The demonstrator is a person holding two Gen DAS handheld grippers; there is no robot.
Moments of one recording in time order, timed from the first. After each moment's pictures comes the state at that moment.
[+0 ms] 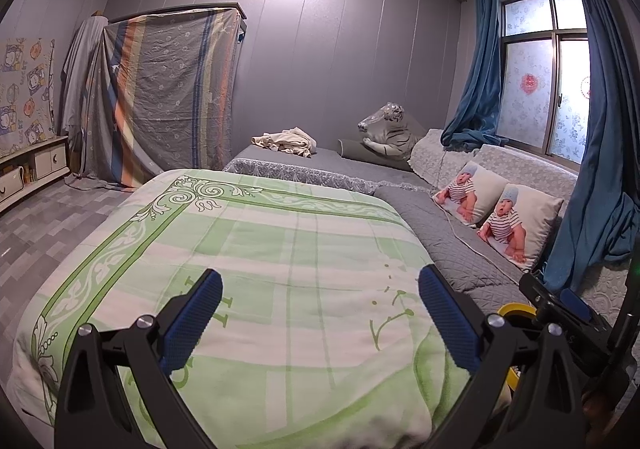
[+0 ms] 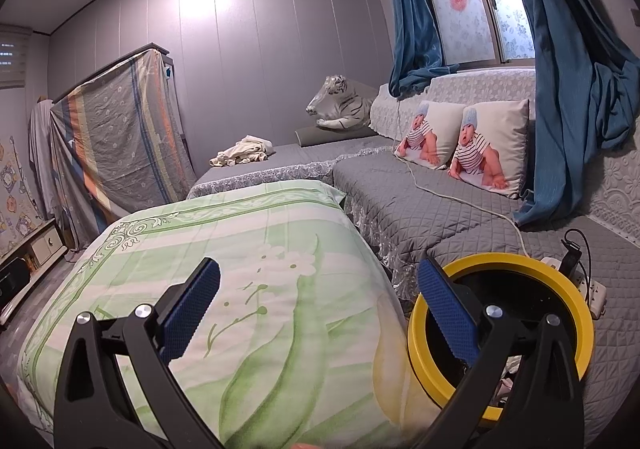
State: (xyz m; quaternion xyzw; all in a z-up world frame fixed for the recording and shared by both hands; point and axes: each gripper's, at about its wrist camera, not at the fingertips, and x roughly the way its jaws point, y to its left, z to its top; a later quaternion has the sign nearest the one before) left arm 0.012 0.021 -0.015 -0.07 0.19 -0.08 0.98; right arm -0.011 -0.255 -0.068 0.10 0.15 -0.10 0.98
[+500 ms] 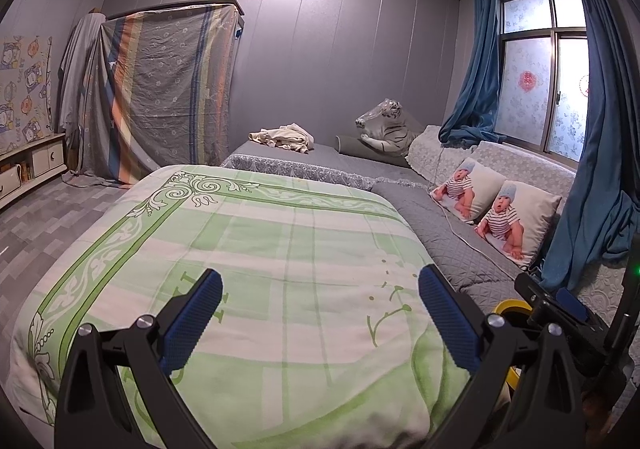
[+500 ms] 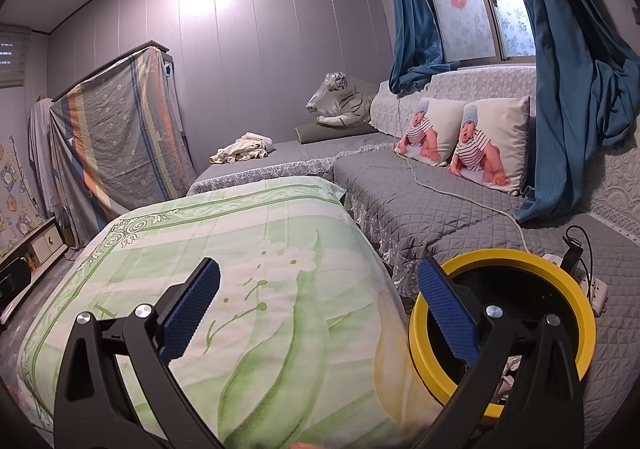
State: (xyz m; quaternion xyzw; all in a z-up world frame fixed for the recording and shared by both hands) left arm 0.014 0.020 -0.018 -0.07 0.19 -0.08 0.98; right arm -0.009 -0.256 -0.074 0.10 0.15 -0.10 0.98
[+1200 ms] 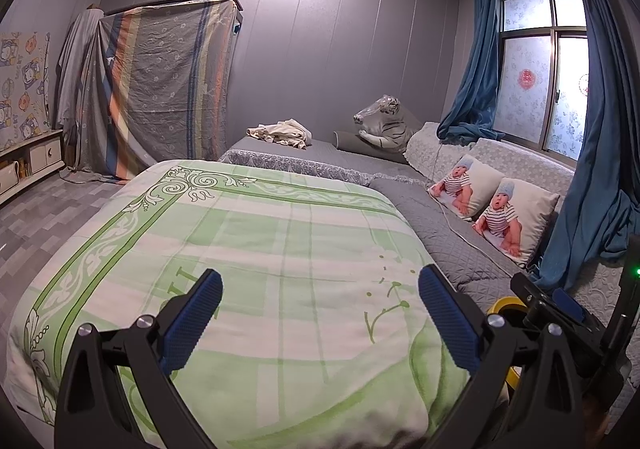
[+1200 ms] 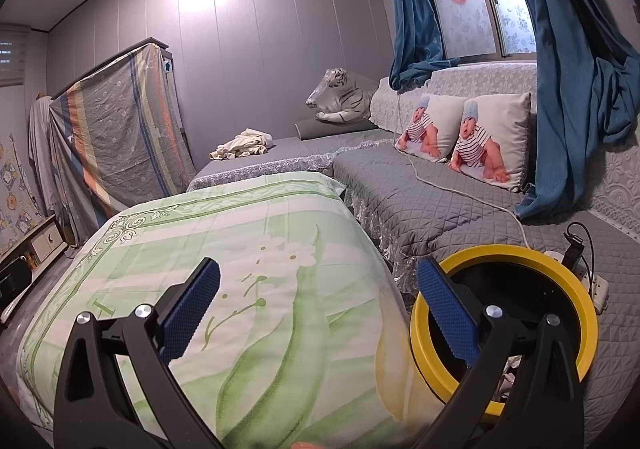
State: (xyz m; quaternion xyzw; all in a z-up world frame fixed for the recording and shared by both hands) left arm 0.016 0.018 -0.022 -0.07 0.20 -0.09 0.97; right arm -0.006 -0.257 -0.078 0.10 0.16 -0.10 0.98
